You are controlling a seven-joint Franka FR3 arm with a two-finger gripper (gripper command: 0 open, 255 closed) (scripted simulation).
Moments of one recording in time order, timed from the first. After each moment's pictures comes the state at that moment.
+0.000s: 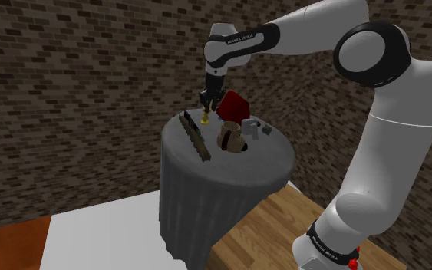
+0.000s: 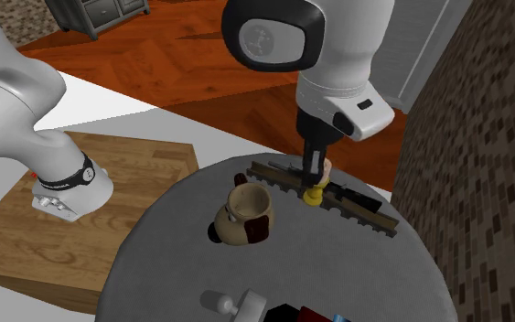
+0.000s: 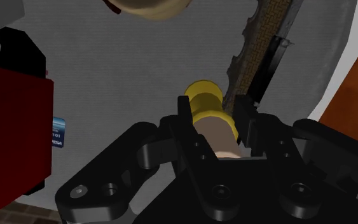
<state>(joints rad) -0.07 0.24 0.01 -1.76 -0.02 2.00 0.00</state>
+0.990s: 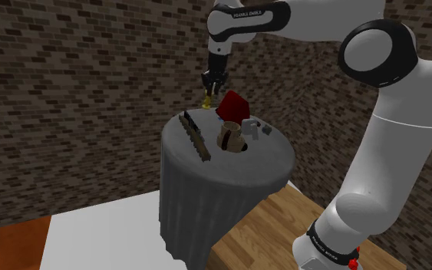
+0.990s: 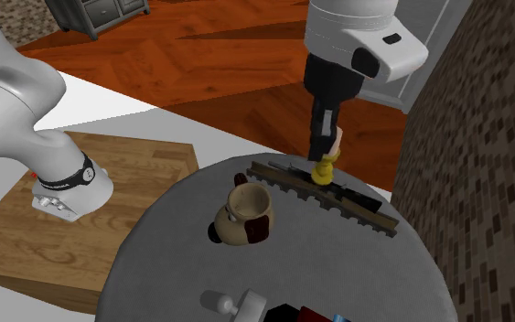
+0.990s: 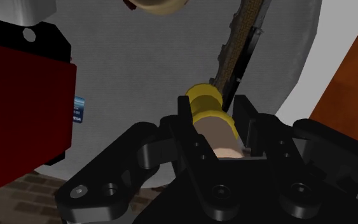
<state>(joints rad) -0.07 0.21 0.01 -1.59 -0.02 1.81 0.00</state>
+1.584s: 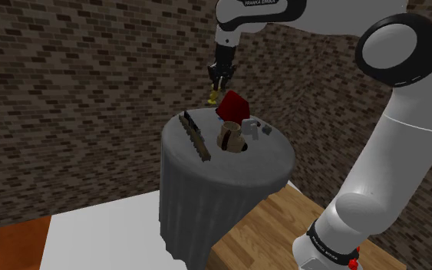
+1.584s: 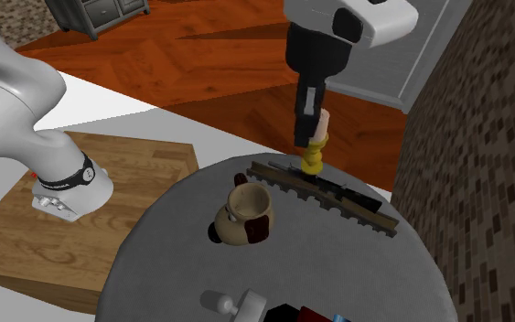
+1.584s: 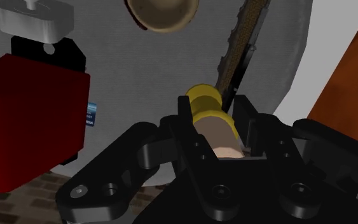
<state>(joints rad) -0.08 0.12 0.01 -1.62 -0.02 1.75 -0.02</state>
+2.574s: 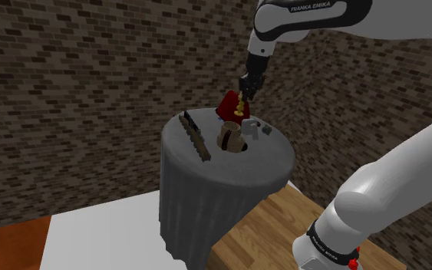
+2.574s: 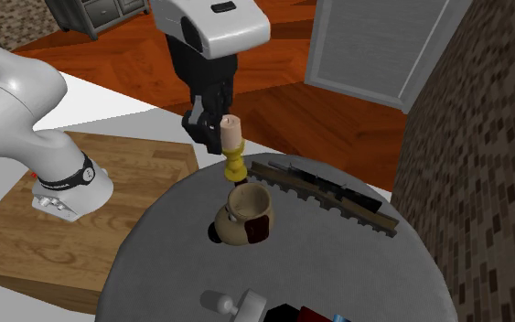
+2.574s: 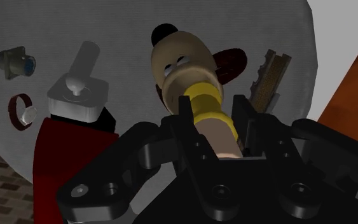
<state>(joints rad) -0.12 -0.27 -0.03 -2.08 -0.03 1.81 -0.10</state>
